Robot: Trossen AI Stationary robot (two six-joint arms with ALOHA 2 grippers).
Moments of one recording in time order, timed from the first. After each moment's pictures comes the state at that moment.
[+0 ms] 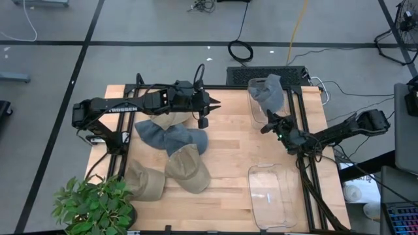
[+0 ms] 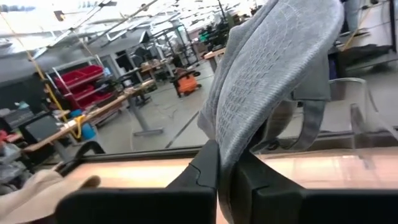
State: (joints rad) left arm 0.22 1.53 1.32 -0.13 -0.01 0.29; right arm 0.12 1.00 0.02 0.98 1.23 0.43
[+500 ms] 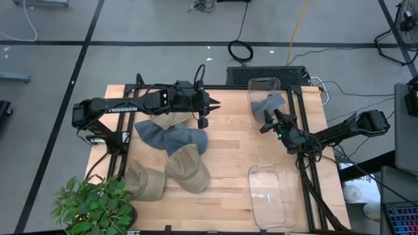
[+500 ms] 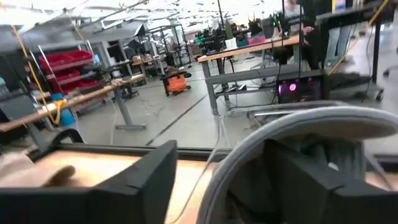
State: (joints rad) left arm 0.22 1.53 1.32 -0.14 -0.01 0.28; right arm 0.10 1.00 0.02 1.01 1.23 0.23
